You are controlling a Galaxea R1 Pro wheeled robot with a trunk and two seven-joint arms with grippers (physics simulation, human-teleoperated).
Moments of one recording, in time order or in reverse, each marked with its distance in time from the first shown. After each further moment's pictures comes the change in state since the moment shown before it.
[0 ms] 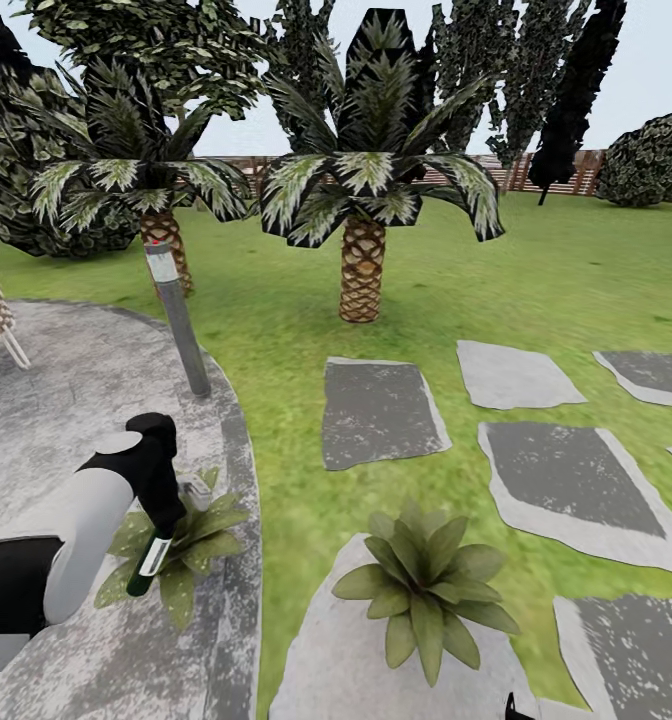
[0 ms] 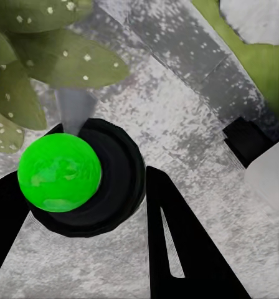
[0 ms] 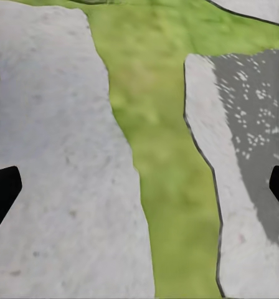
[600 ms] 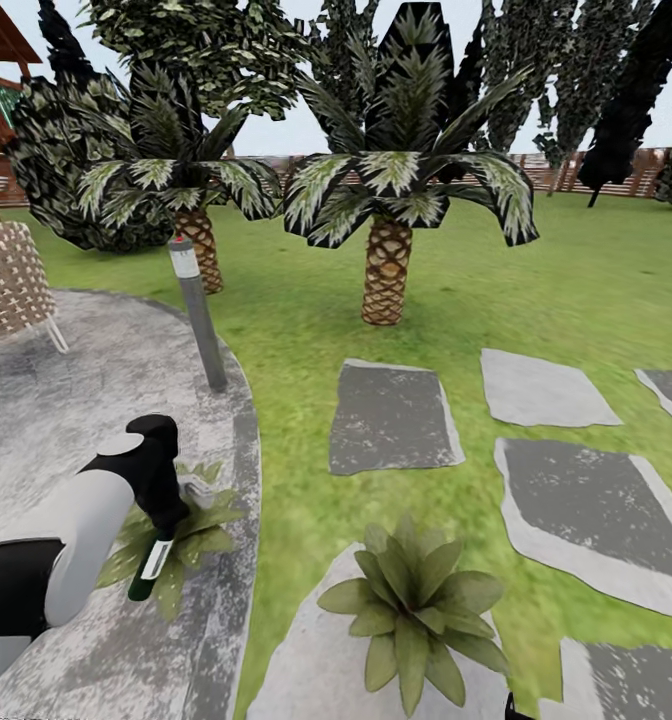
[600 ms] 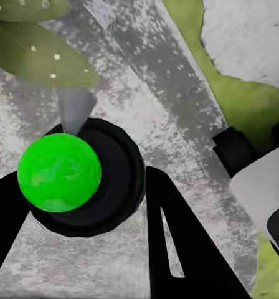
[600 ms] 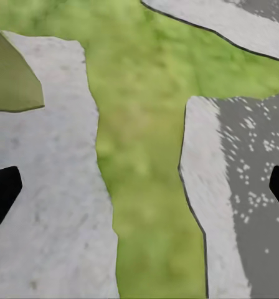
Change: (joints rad) left arm 0.007 -0.004 0.002 -0.004 -0.001 0.113 0.000; right arm 0.000 0.001 0.000 0.000 -0.001 0.000 0.000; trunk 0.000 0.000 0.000
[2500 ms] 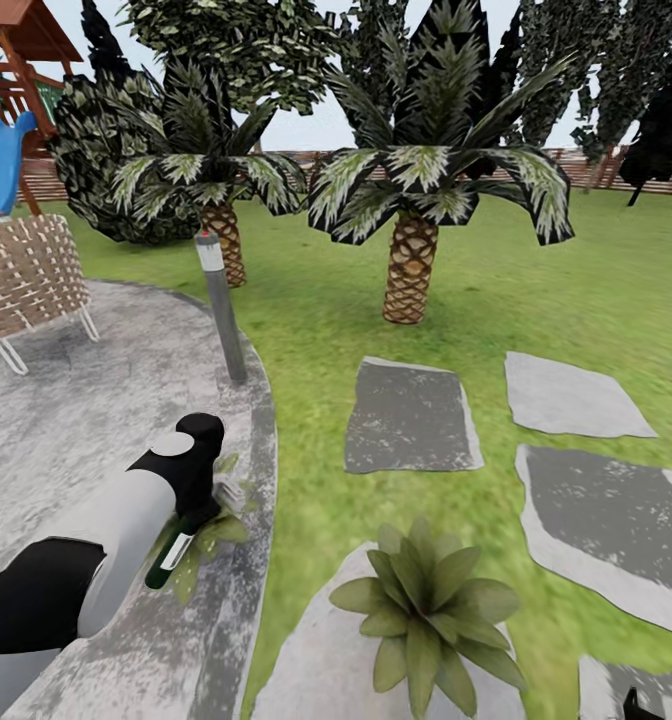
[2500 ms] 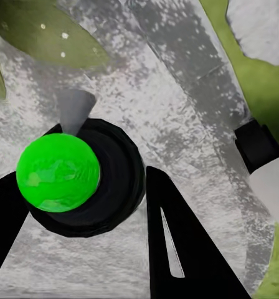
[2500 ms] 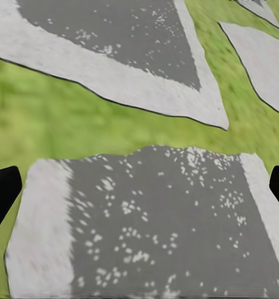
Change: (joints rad) left arm 0.004 -0.117 -0.180 -0.022 -0.052 0.132 0.001; right arm 0.000 -0.245 -0.124 -0.030 -0.010 0.000 -0.019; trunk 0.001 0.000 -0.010
